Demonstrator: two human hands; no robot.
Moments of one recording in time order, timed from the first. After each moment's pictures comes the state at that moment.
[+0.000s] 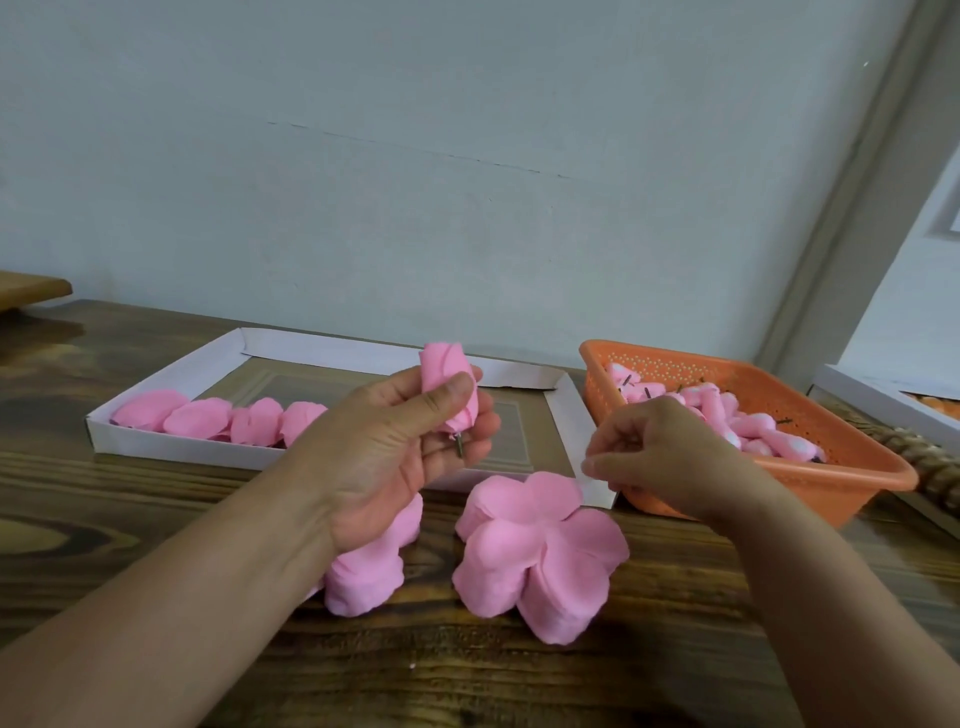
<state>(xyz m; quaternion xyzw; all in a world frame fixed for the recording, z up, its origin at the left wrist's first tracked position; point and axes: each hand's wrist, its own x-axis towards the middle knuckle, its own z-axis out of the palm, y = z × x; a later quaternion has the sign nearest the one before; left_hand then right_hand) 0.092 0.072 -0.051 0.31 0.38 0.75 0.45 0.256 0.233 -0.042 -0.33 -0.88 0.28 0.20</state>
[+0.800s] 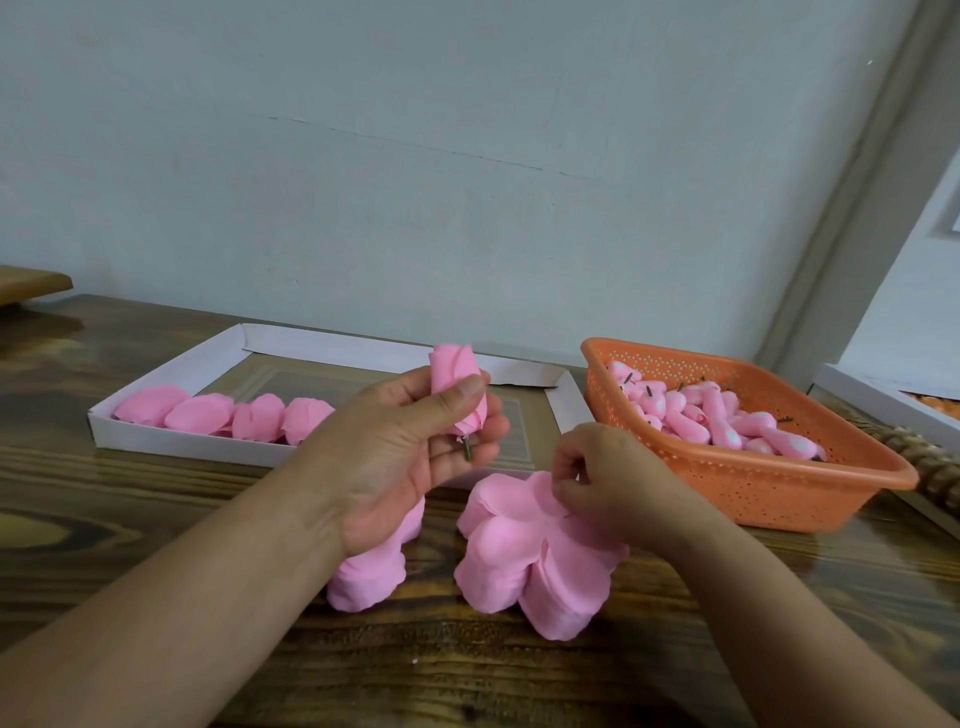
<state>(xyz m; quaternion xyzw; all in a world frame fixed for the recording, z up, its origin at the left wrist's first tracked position) 0.095 0.071 -0.052 0.32 0.38 0.74 0.44 0.229 0.214 -0.063 -0.30 -0.94 0.08 0.13</state>
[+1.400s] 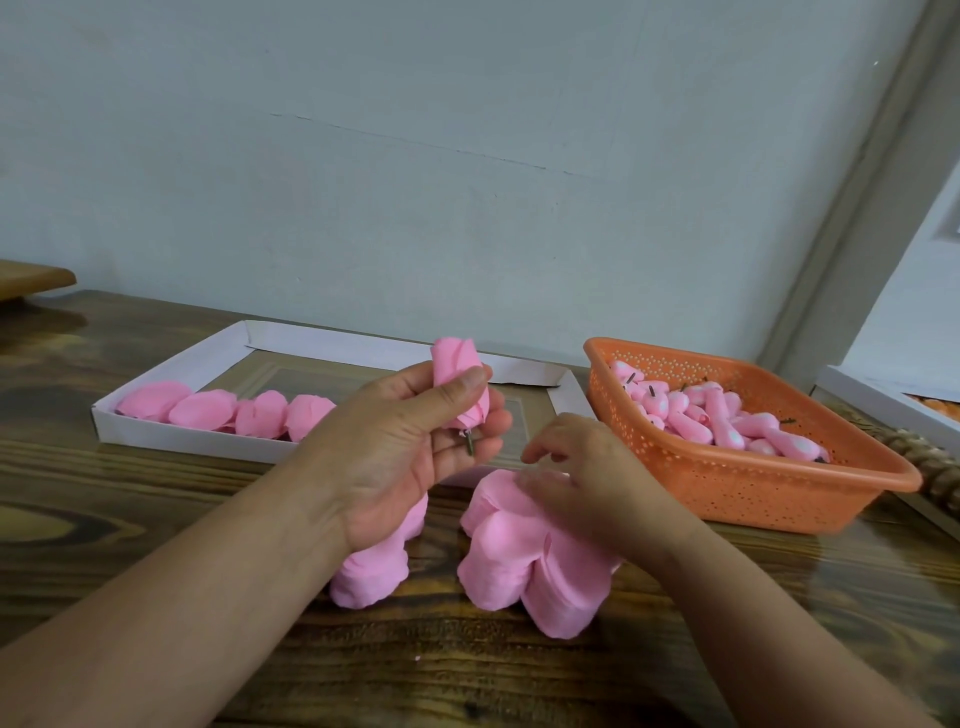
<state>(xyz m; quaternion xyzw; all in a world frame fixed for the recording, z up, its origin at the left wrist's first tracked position) 0.095 0.071 -0.051 0.32 0.38 0.75 0.44 0.220 0.203 -0.071 -0.24 -0.94 0.12 0.21</state>
